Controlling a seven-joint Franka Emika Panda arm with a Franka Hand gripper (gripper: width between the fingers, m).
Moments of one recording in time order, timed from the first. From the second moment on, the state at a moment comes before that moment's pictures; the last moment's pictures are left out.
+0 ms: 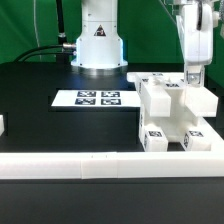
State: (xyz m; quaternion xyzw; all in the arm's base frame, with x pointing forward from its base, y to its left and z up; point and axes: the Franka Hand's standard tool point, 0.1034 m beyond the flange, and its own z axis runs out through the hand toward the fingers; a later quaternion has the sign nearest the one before) arm 0.557 0.123 0.107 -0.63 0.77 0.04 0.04
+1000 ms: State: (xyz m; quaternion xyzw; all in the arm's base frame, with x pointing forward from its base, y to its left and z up) arm 0.558 0.124 0.108 -0.89 0.46 0.04 0.04
